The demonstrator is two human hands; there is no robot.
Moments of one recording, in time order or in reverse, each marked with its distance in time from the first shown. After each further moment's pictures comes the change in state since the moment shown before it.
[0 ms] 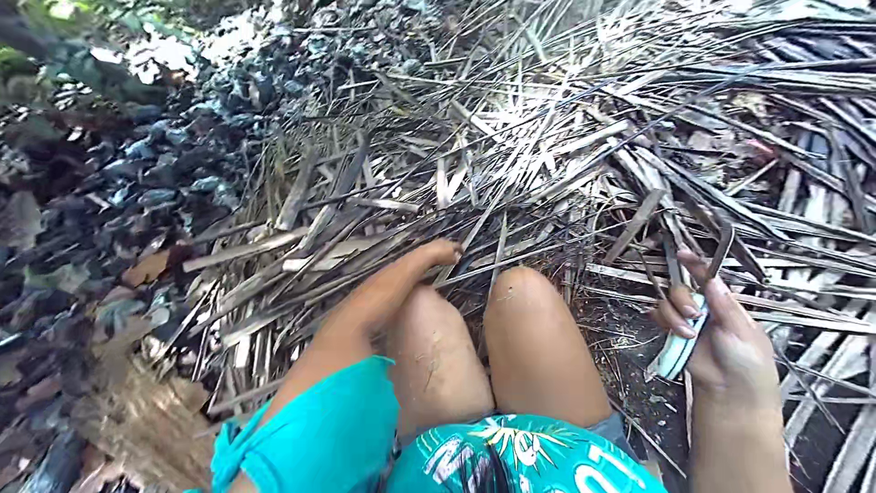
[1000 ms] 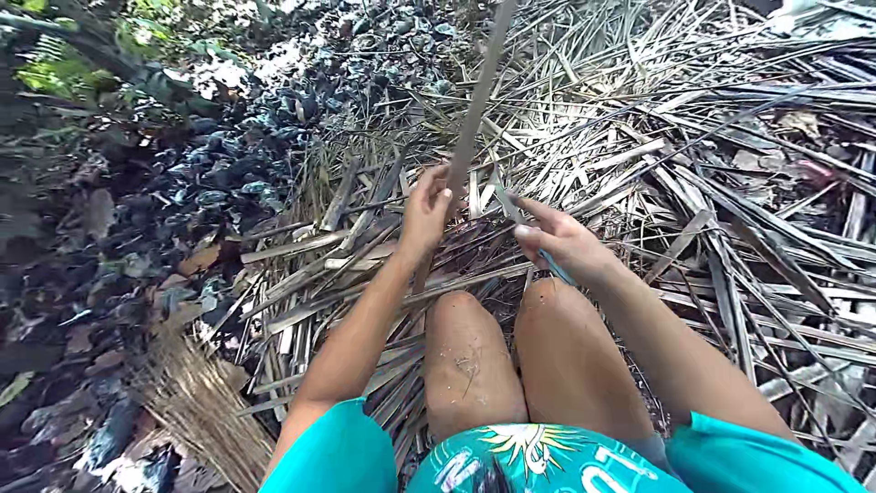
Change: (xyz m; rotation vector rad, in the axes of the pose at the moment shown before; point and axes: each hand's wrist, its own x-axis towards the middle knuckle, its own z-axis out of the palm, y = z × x) left_hand -0.181 0.028 -0.065 -0.891 1.044 0.346; right_hand 0.074 0.030 0.213 -0.541 -0.725 0.161
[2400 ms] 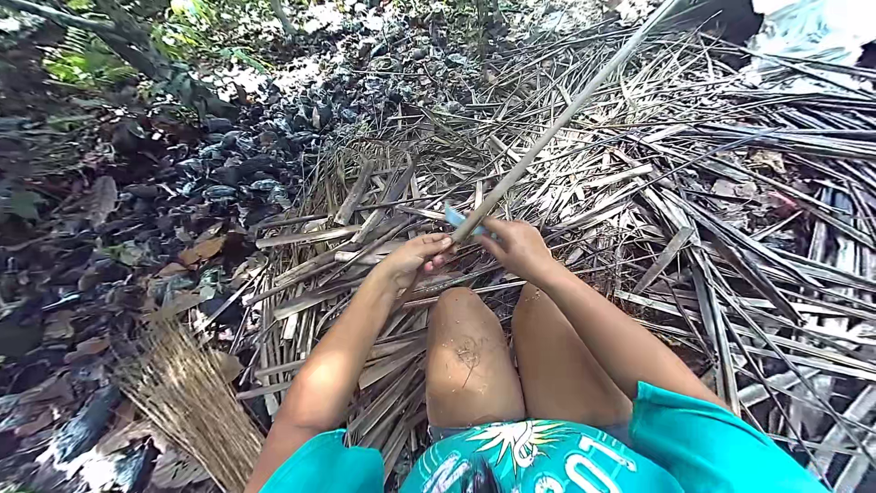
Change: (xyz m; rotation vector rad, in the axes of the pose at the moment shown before) left_hand -0.076 -0.025 -0.055 -0.394 -0.427 -0.436; right_hand 0.022 0.028 0.055 -0.865 0.146 -0.379
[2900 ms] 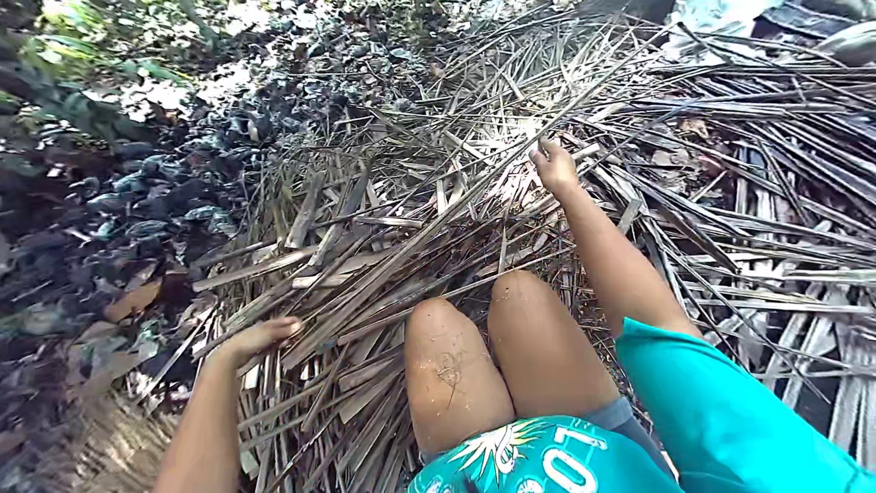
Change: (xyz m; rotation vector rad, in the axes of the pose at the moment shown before) left_hand -0.099 -0.080 -0.208 0.676 0.297 -0.629; right_hand 0.039 0.140 -0.089 0.112 0.239 0.837
